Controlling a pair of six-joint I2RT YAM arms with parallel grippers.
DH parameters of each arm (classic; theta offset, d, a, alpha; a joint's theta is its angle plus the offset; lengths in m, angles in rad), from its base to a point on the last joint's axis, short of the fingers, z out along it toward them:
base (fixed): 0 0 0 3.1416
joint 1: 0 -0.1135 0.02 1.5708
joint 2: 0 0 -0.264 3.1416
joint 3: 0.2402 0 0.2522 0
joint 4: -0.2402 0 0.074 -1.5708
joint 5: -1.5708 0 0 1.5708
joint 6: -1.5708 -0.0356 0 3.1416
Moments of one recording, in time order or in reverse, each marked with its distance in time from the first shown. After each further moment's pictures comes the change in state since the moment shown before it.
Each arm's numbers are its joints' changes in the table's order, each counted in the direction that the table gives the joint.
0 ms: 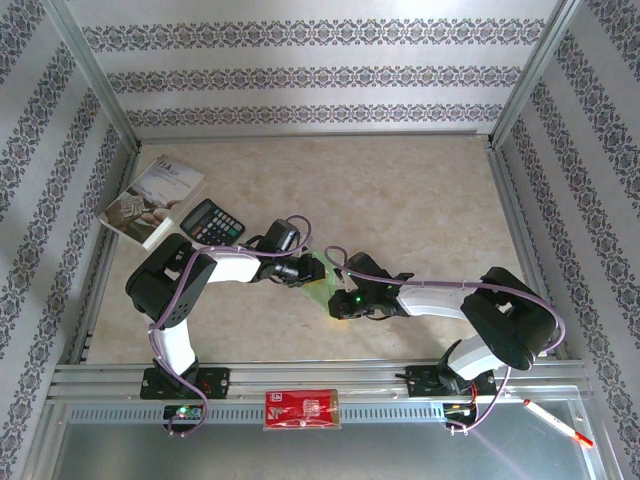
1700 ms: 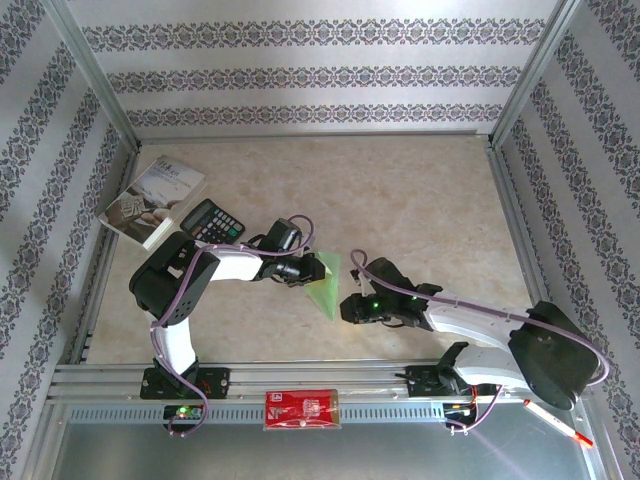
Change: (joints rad) left arm 0.000 0.025 0.020 -0.009 -0.004 -0.029; right arm 0.029 -0.290 -0.115 -0.080 0.000 -0.037
